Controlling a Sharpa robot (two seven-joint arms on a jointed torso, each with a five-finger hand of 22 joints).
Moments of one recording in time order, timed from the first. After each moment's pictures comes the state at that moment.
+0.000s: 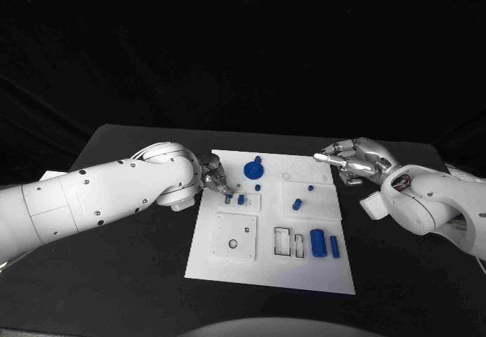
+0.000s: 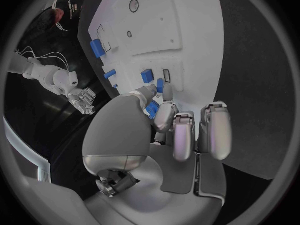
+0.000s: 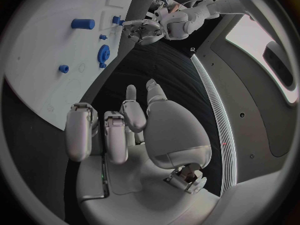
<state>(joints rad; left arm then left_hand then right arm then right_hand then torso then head) 1.24 -0.70 -0.03 1.48 -1.11 0.03 -0.60 1.28 -0.14 0.49 0.15 0.17 0.93 0.05 0.61 0.56 1.38 -0.03 1.25 1.19 1.47 -0.09 1.57 1.31 0.03 1.47 0.02 1.46 1.31 1.12 -1.02 0.00 1.58 -0.56 -0.31 0.21 1.25 0.03 -0.15 0.06 0.31 0.96 0.06 0.44 0.63 1.44 0.01 1.18 1.19 1.47 -0.07 1.57 1.31 0.07 1.41 0.04 1.39 1.27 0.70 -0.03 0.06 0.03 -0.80</state>
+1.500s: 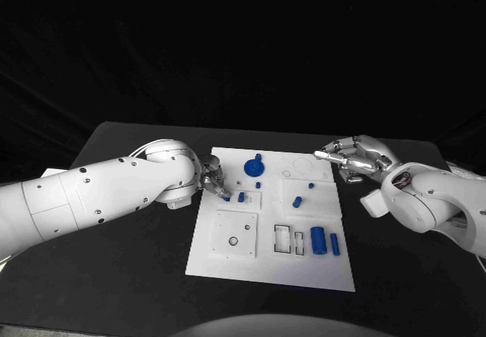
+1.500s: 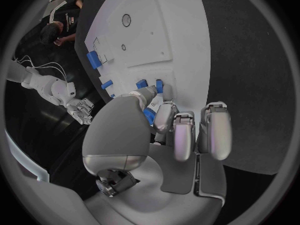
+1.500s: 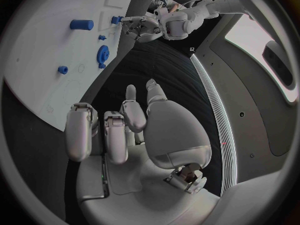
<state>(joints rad) 1.24 -0.70 -0.03 1.48 -1.16 0.12 -0.62 1.28 -0.14 0.50 0.15 0.18 0.93 0.05 0.61 0.56 1.38 -0.03 1.26 1.19 1.47 -0.09 1.57 1.31 0.03 1.47 0.02 1.47 1.31 1.12 -1.02 0.00 1.58 -0.56 -0.31 0.21 1.25 0.03 -0.15 0.06 0.31 0.96 0.07 0.43 0.63 1.44 0.01 1.18 1.19 1.47 -0.07 1.57 1.31 0.07 1.41 0.04 1.39 1.27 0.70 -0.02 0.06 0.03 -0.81</state>
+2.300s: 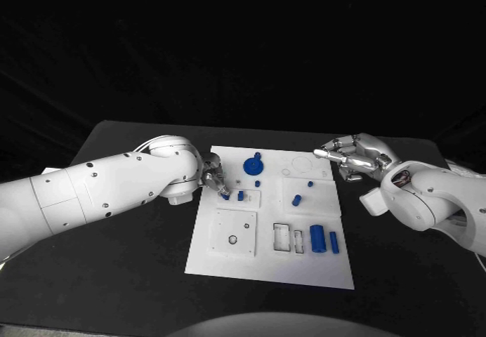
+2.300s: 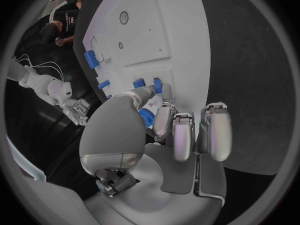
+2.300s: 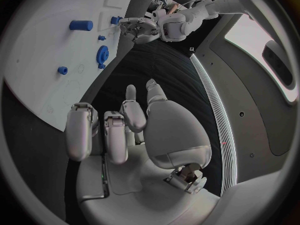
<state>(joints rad) 1.25 -0.66 -0.04 1.43 -1.14 0.15 -0.63 1.20 -0.18 0.57 0.10 0.26 0.95 0.04 0.63 0.57 1.42 -0.05 1.30 1.24 1.47 -0.10 1.57 1.31 0.03 1.47 0.01 1.48 1.31 1.12 -1.02 0.00 1.59 -0.55 -0.31 0.21 1.25 0.03 -0.15 0.06 0.31 0.96 0.07 0.43 0.63 1.44 0.01 1.18 1.19 1.47 -0.07 1.57 1.31 0.07 1.41 0.04 1.39 1.27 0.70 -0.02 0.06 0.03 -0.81</state>
